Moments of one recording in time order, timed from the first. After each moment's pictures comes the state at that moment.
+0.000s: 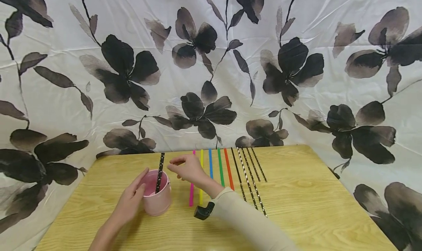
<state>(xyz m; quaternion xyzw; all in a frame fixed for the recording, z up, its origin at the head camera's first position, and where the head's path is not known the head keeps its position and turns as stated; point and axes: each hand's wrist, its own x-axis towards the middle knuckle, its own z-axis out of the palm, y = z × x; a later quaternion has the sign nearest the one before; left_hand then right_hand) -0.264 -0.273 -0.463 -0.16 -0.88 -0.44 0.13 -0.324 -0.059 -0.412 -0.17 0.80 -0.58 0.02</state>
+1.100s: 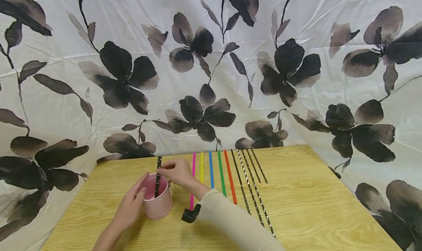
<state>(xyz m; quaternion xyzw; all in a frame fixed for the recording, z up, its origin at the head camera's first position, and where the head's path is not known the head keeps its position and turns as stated) -0.263 -0.270 -0.463 -0.16 -0.87 -0.45 0.12 -0.334 -0.096 -0.424 -0.14 0.78 -0.61 0.00</state>
